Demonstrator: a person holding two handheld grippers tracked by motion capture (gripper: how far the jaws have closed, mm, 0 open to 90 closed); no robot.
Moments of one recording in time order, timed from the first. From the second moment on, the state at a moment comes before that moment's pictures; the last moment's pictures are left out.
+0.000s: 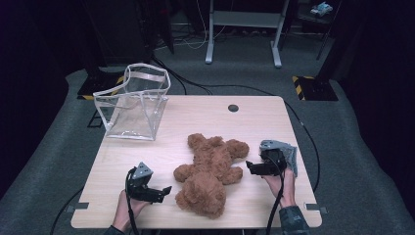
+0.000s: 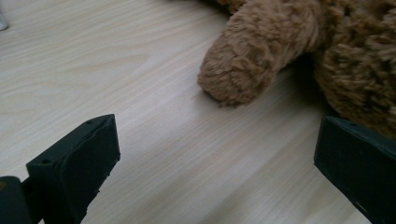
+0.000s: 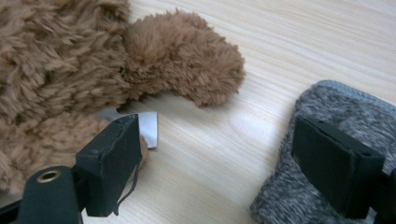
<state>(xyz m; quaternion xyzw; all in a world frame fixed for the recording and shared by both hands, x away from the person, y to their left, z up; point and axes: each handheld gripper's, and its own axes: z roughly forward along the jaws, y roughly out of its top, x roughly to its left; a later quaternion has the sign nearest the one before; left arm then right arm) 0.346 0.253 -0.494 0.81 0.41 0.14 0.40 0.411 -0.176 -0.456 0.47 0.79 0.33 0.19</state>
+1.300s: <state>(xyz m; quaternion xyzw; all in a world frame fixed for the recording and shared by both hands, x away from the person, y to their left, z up) 0.308 0.215 -0.482 0.83 0.29 0.10 0.46 0.482 -0.145 -0.485 0.50 0.80 0.31 0.14</state>
